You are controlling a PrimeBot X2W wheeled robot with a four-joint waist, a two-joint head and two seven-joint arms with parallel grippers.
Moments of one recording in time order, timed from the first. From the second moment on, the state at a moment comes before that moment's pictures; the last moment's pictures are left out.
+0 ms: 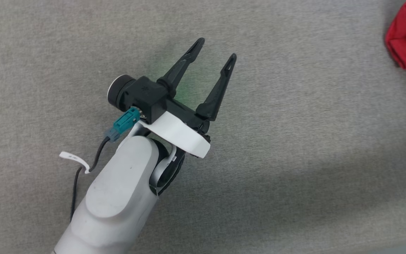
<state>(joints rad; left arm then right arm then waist) -0.68 0.13 -0.55 0.28 -0.42 -0.13 -0.26 -1.04 -0.92 0.55 0.88 0.64 0.13 0.20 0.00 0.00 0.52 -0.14</state>
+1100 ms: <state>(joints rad) -0.58 0.17 -0.37 0.25 -0.43 -0.13 -0.26 -1.11 -0.75 0.60 1.08 0.70 0.13 -0.18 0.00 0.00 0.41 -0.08</state>
